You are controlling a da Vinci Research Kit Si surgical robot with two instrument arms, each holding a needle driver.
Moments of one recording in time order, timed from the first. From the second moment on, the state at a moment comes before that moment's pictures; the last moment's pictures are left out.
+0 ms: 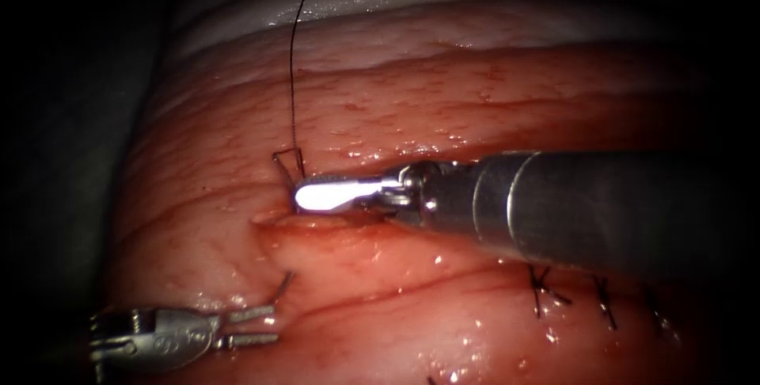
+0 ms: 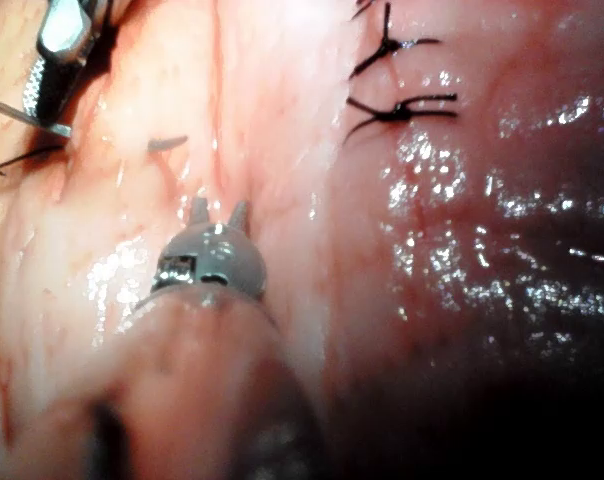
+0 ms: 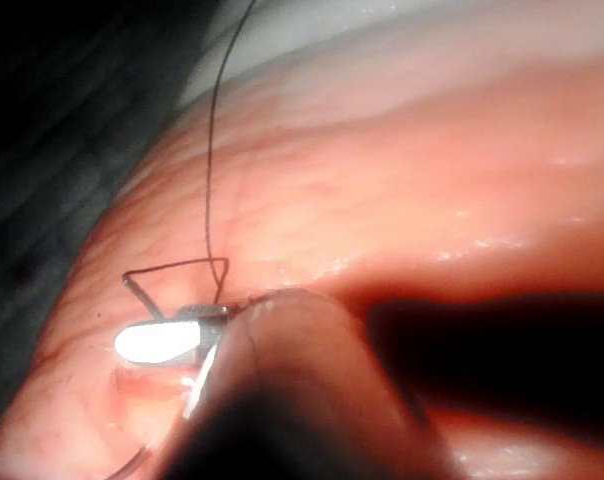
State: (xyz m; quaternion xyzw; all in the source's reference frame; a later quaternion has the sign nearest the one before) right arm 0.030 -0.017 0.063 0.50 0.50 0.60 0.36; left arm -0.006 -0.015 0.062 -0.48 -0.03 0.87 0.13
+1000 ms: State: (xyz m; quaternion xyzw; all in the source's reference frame) right arm 0.025 -0.017 0.065 0.50 0.50 0.60 0.38; left arm -0.007 -0.009 0.065 -0.54 0.01 0.83 0.09
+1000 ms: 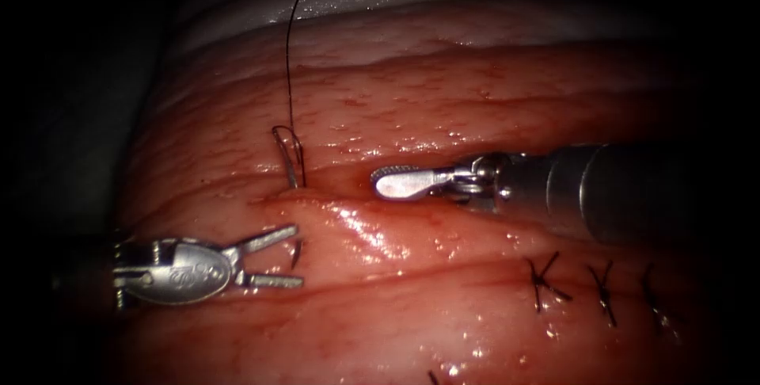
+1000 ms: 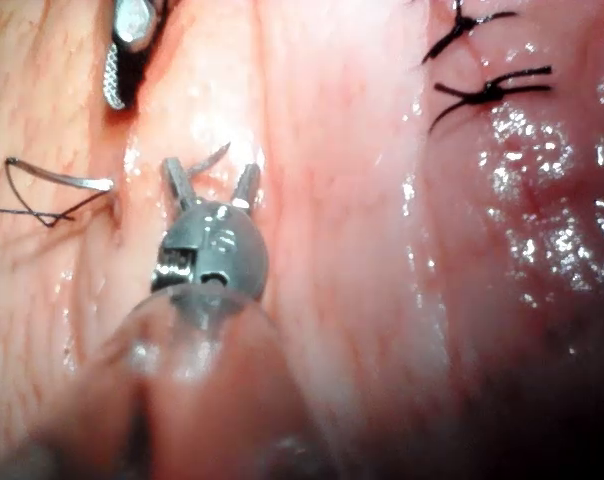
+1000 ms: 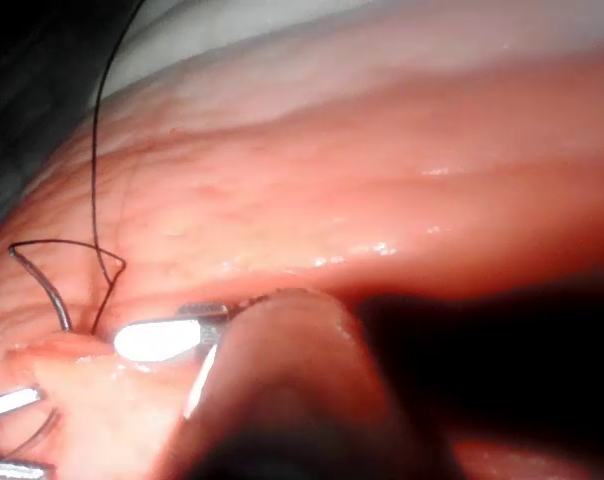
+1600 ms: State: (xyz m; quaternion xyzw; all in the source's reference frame) right arm 0.024 -0.018 0.065 0.50 0.50 0.59 0.39; left arm -0.008 -0.009 0.064 -0.58 -0.01 0.81 0.10
